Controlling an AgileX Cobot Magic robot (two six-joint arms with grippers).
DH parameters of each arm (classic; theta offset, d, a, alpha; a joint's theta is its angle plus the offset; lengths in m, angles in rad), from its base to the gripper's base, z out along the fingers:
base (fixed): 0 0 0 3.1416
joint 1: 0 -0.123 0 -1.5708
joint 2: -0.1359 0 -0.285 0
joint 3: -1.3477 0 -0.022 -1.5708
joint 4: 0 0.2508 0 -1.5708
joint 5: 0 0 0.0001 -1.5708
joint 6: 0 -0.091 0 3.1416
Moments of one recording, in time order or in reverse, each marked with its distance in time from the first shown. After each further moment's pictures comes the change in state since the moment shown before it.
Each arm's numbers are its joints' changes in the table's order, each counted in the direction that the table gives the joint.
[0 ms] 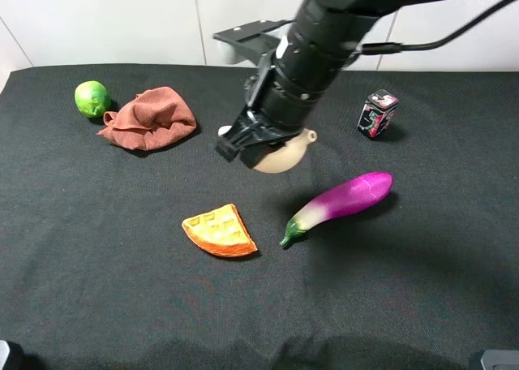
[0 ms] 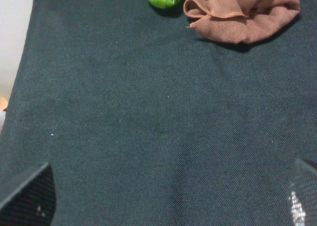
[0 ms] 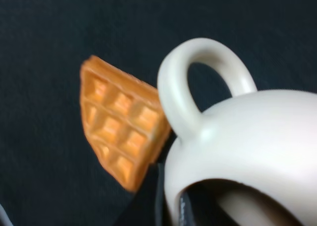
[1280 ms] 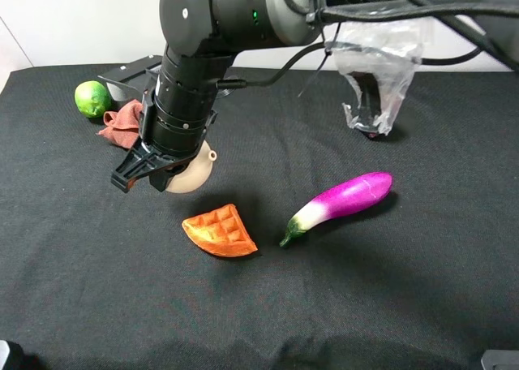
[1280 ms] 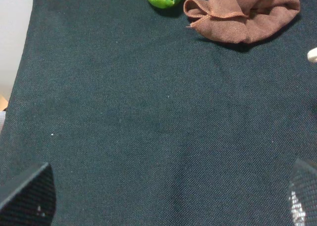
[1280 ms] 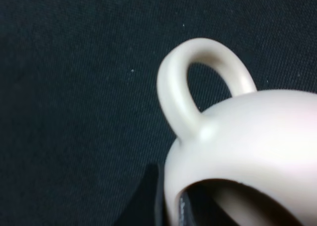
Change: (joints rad) left arm 0.000 0.000 0.000 0.000 0.000 0.000; right arm -0.166 -0.340 0.369 0.032 0.026 0.000
